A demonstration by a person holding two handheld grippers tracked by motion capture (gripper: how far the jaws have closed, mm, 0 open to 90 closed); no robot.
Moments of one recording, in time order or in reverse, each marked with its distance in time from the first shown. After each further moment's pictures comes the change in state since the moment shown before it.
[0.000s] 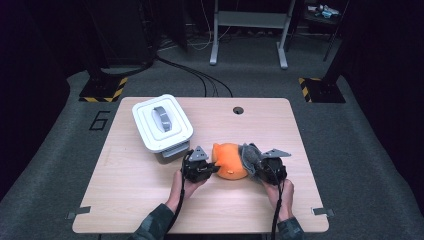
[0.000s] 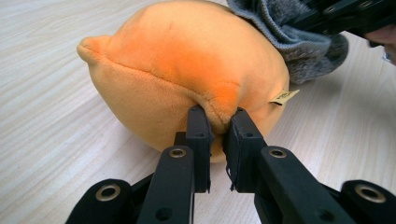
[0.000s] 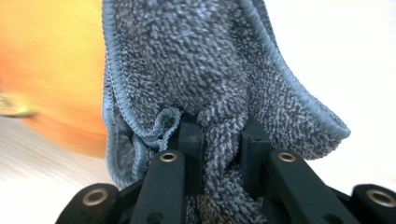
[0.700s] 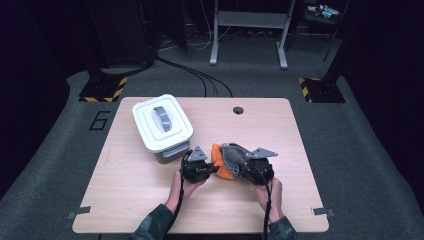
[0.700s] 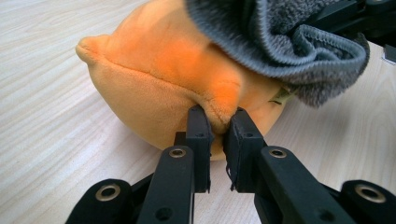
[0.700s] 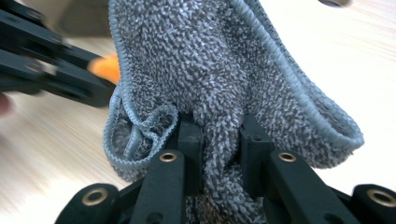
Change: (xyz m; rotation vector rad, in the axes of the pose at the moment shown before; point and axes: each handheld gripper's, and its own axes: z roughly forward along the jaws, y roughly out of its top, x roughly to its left) left arm 0.001 -0.003 -0.001 0.004 -0.006 -0.020; right arm 0.044 0.020 -0.011 -0.049 0.096 -0.103
